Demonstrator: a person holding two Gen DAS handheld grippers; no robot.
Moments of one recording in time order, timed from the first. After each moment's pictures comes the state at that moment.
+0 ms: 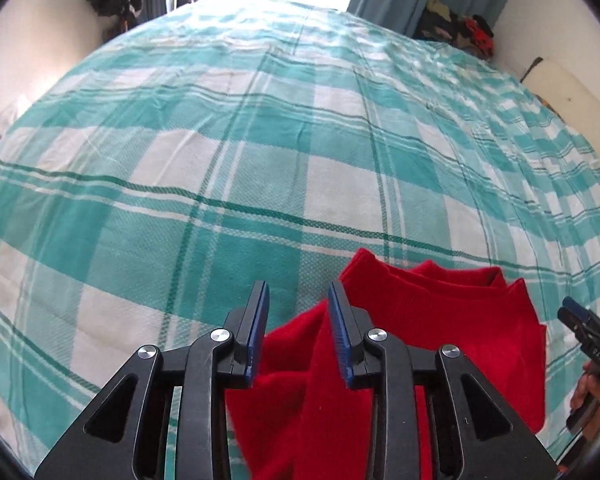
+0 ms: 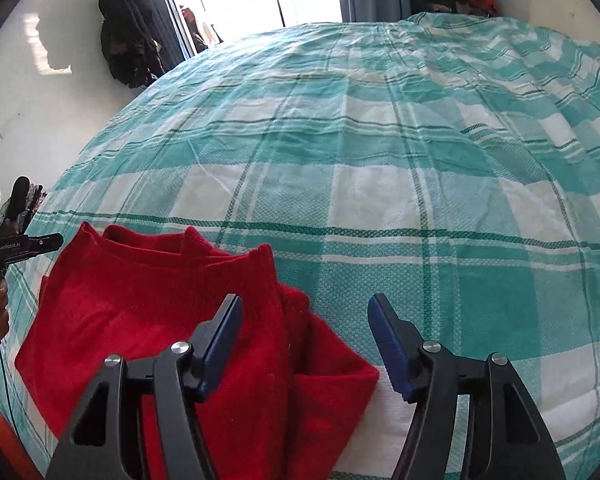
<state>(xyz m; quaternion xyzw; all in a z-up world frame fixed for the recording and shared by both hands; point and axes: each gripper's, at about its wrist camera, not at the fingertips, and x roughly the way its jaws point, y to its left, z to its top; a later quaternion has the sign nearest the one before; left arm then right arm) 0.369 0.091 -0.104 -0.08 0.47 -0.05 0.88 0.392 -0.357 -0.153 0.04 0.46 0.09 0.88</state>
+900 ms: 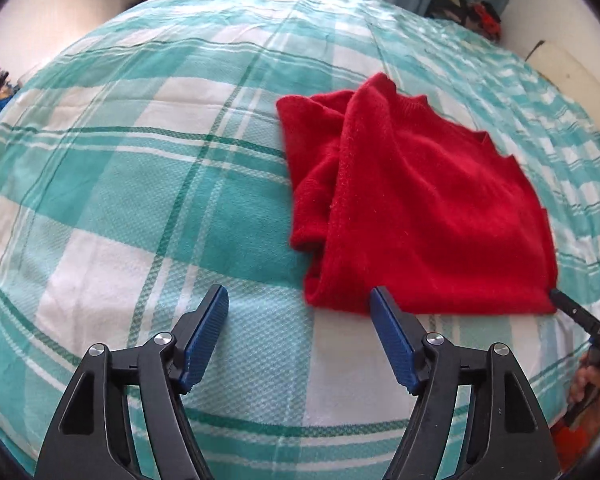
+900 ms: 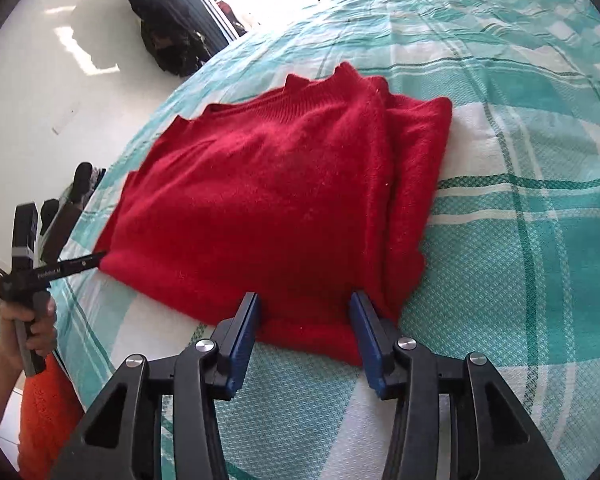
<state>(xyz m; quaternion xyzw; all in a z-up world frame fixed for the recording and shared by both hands) 0.202 0.112 -0.146 -0.11 0.51 -0.03 0.85 0.234 -0.336 -0.202 0.14 0.49 0.18 0.84</state>
